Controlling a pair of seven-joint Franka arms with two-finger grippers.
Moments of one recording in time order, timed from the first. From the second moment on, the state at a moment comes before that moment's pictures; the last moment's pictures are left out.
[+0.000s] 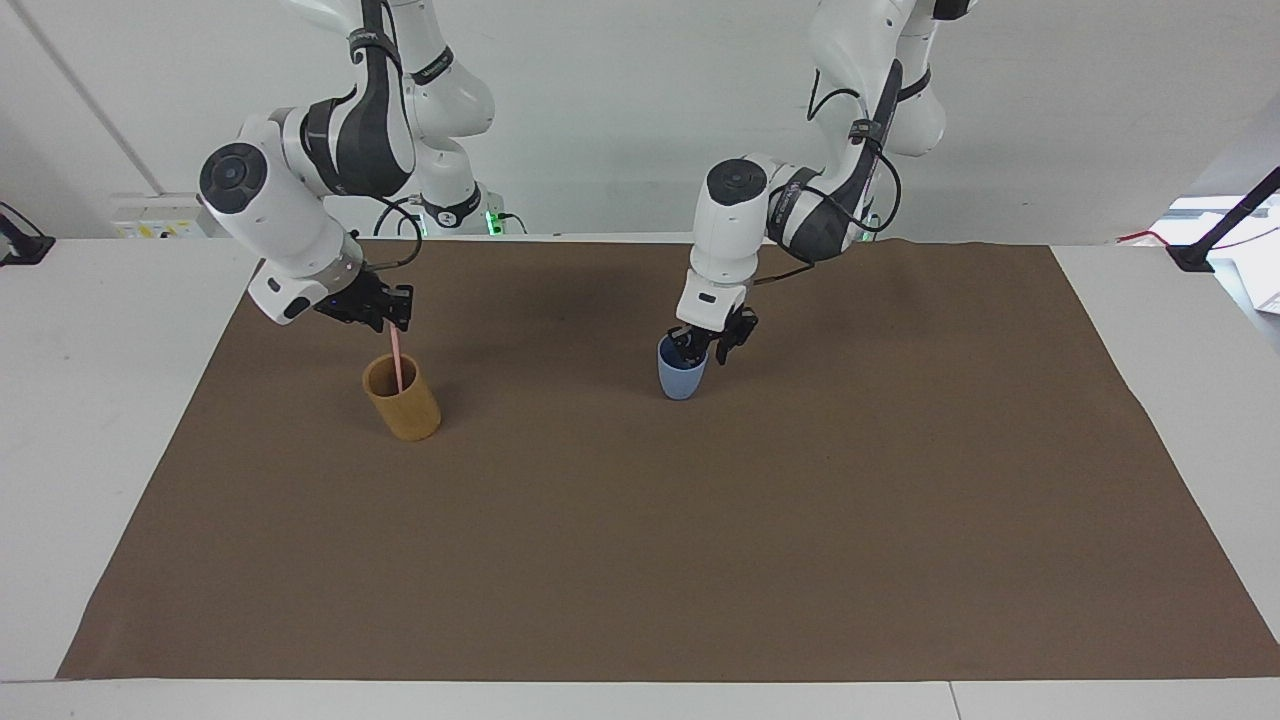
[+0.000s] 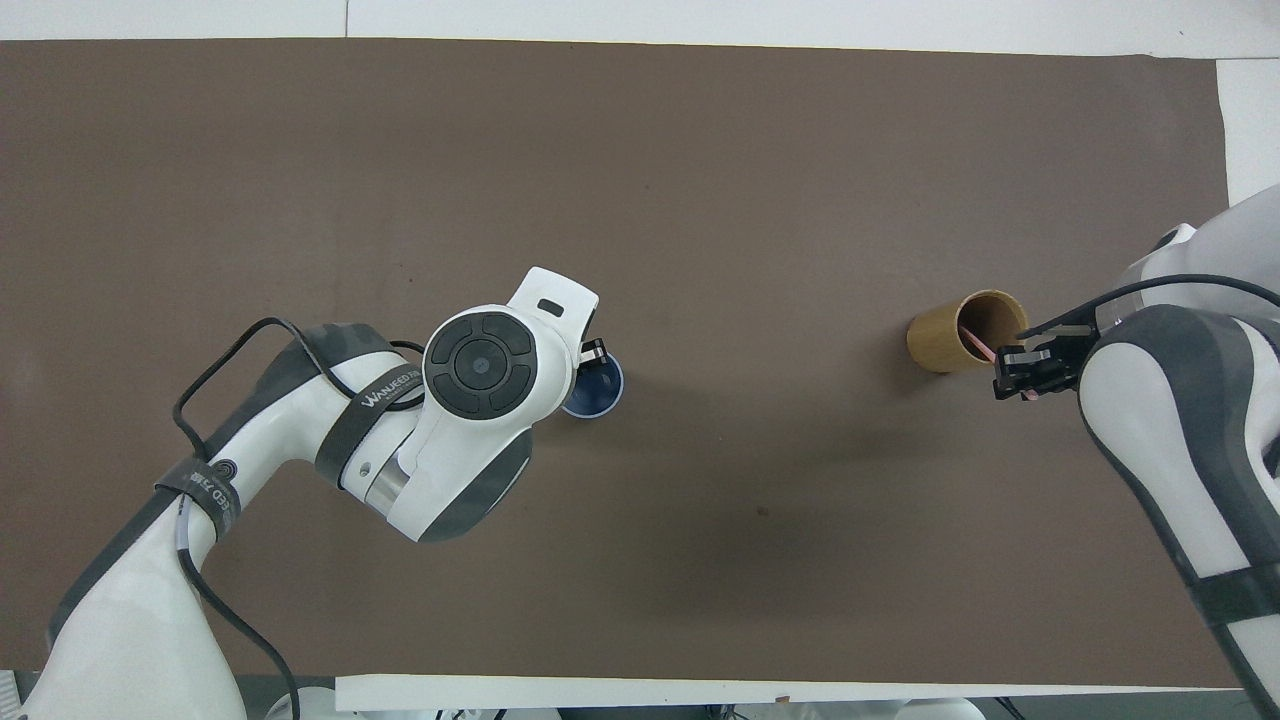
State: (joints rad) left arm -0.73 0.15 0.00 -2.04 0.04 2.25 -1.00; right arm -0.04 -0.07 0.02 -2.09 0.09 1.79 -0.04
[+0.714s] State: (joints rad) left arm -0.39 0.01 0.01 -1.71 0.06 1.77 -0.67; right arm -0.04 -0.07 0.02 -1.84 0.07 1.49 -0.04
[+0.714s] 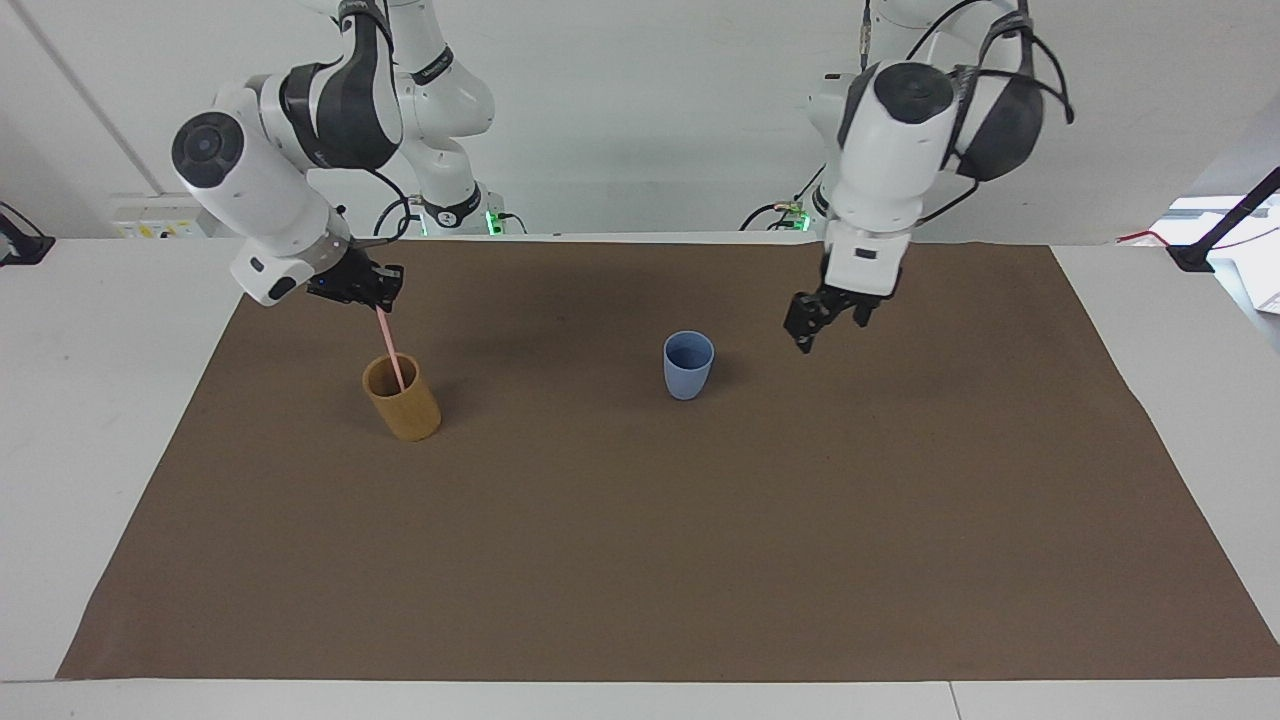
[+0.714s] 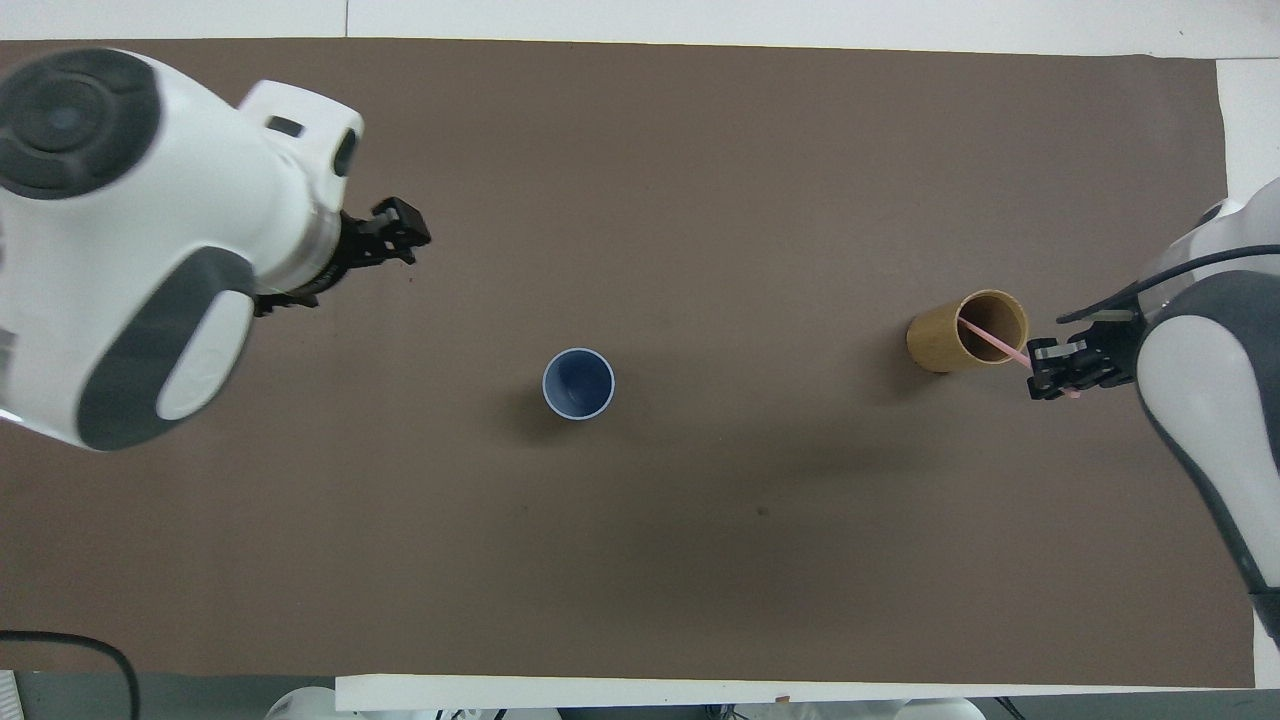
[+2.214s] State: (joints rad) left arm -0.14 -0.01 0.00 -1.63 0.06 1.66 -0.18; right arm 0.51 0.09 0.15 -1.64 0.39 1.75 0.86
